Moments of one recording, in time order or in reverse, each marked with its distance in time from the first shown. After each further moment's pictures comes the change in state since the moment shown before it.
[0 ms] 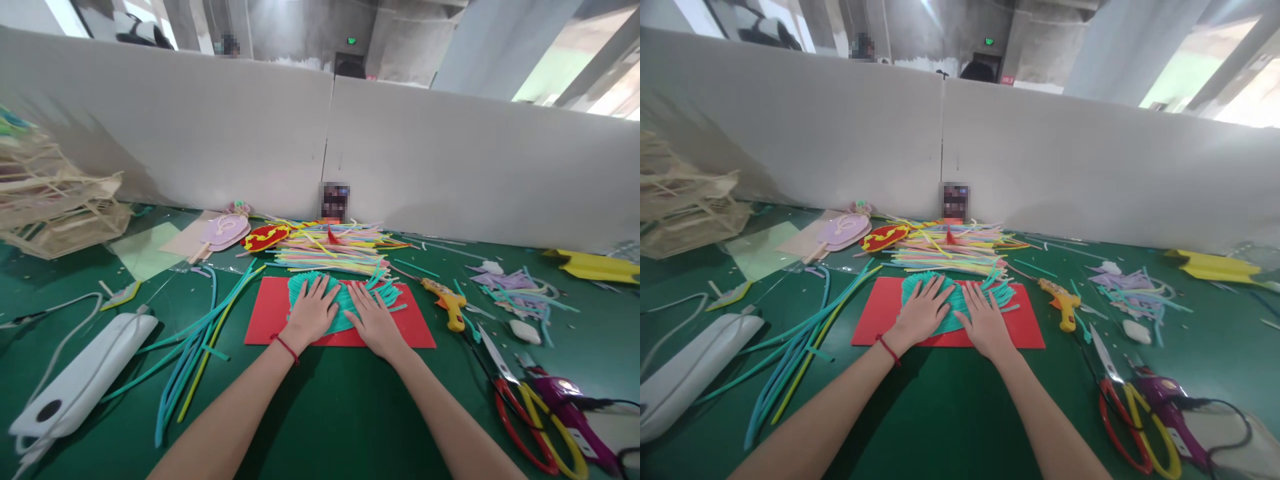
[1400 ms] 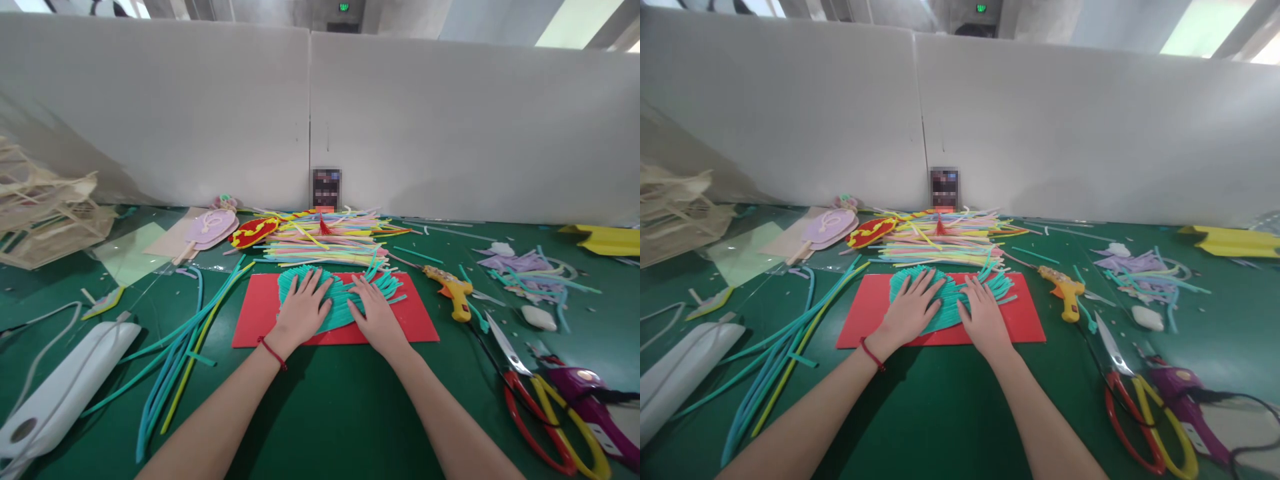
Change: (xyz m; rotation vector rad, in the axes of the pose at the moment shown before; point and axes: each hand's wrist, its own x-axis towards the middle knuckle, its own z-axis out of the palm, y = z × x) left_hand 0.002 0.000 -0.005 0.009 -0.046 -0.010; right_hand -0.002 0.005 0.005 0.343 0.235 0.066
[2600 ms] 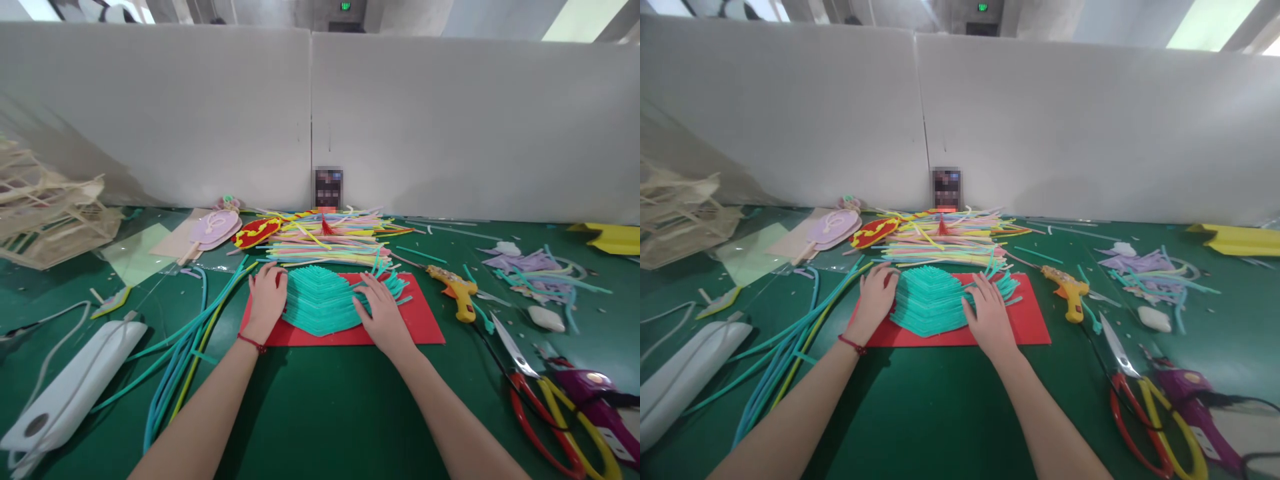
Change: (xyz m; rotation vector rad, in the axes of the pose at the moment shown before) left_hand 0.001 -0.053 -0.013 -0.332 0.352 -0.541; right_hand -0.002 -0.001 -0.005 -0.004 0.085 0.042
